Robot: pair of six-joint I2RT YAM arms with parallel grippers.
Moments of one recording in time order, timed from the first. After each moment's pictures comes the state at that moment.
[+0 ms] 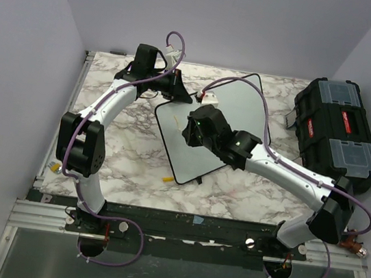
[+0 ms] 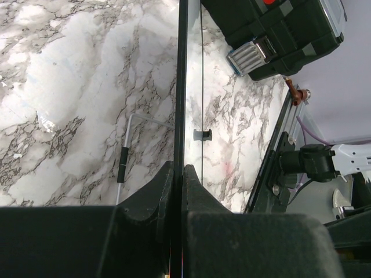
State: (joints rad) left arm -0.26 1.80 1.55 -0.34 0.94 -0.24; right arm 0.99 1.54 1.34 -0.41 0.33 0.51
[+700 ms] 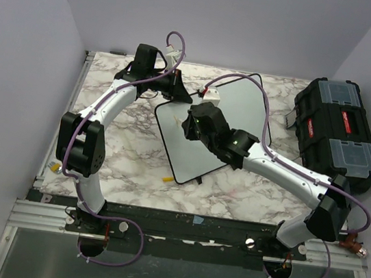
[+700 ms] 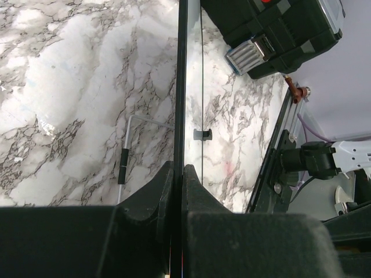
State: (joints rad) left arm -0.26 1.80 1.54 -0.33 0.95 -0.22; right arm 0.99 1.55 1.35 -0.32 0.42 0.53
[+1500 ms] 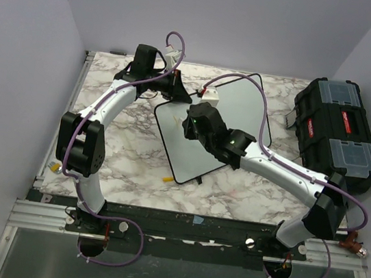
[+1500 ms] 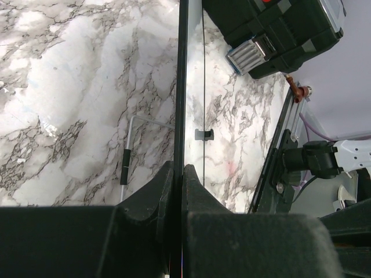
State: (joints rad) left arm -0.25 1.80 1.53 -0.32 0.96 -0.21; right arm 0.99 1.58 1.36 -0.31 0.47 0.53
